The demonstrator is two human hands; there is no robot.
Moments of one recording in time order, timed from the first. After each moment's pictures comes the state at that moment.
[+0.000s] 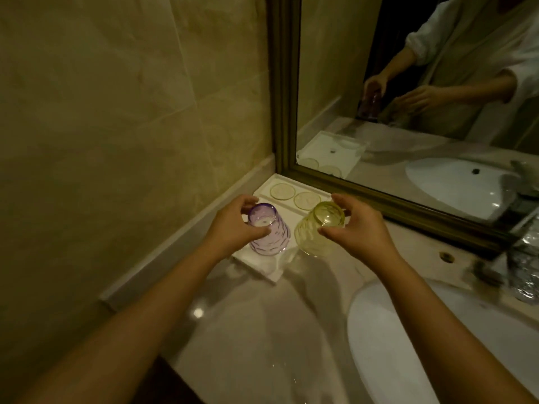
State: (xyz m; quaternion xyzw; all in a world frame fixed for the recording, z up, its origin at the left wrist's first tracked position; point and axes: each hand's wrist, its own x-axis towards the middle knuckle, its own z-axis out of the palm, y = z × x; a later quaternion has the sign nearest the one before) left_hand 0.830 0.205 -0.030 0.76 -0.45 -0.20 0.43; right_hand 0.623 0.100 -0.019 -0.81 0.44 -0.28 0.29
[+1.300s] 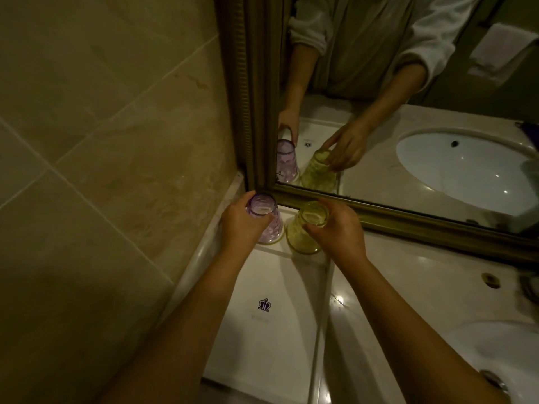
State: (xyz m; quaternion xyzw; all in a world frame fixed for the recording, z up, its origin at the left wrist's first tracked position) left_hand 0.952 -0.051 -0.136 0.74 -0.42 -0.25 0.47; right_hand 0.777 -0.074 -0.121 -0.72 0.60 -0.28 0.22
